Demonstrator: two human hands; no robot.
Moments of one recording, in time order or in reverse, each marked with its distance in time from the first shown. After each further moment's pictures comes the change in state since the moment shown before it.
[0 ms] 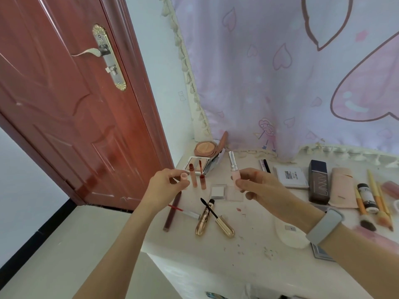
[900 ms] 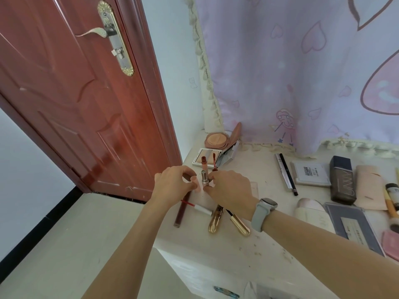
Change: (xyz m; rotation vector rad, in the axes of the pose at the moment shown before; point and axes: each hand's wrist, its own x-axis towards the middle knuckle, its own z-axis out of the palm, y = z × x) left_hand 0.020 -0.028 0.009 0.337 -0.021 -0.041; right_hand 0.067 0.027 0.086 -1.210 0.172 -0.155
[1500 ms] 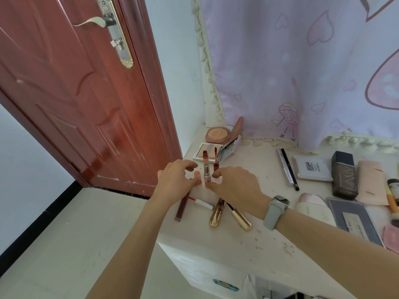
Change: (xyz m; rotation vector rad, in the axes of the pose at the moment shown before) left_hand -0.009 0.004 0.000 -0.049 -0.004 0.003; right_hand -0.011 0.004 -0.012 0.031 -0.064 0.027
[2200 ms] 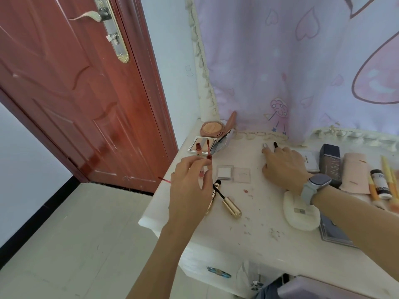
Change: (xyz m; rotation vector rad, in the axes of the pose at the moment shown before) left_hand -0.064 0.046 0.031 -0.260 0.477 0.261; right_hand -0.001 0.109 -0.034 -0.561 0.066 0.120
